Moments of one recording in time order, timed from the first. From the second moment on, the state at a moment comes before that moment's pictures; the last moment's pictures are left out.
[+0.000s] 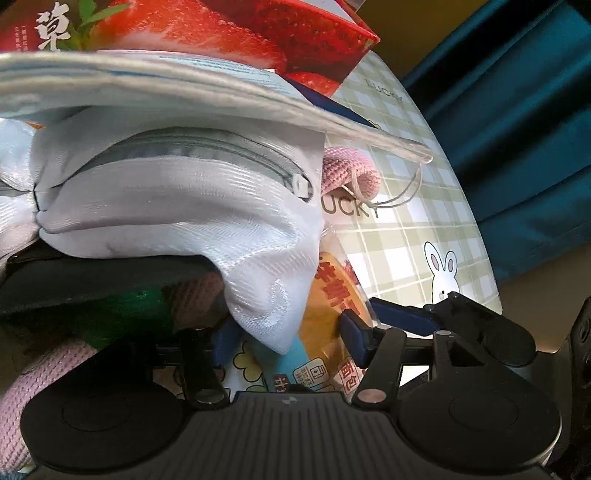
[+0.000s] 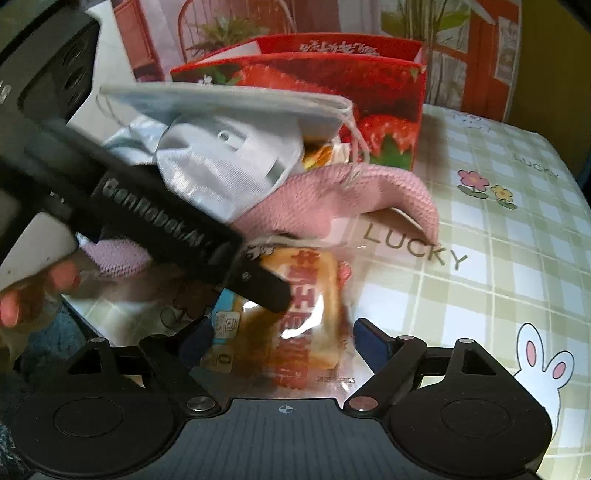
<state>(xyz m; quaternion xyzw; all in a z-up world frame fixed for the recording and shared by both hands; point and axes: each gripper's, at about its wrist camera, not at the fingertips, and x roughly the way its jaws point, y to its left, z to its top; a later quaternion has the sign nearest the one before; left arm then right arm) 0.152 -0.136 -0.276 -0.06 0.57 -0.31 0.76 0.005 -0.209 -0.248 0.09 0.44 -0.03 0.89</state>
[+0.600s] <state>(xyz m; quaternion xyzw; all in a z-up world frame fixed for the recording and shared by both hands) 0.130 -0.144 -0.240 -0.05 0.51 -0.37 0.78 -0.010 -0.202 -0.214 0.06 0.41 -0.05 0.91</state>
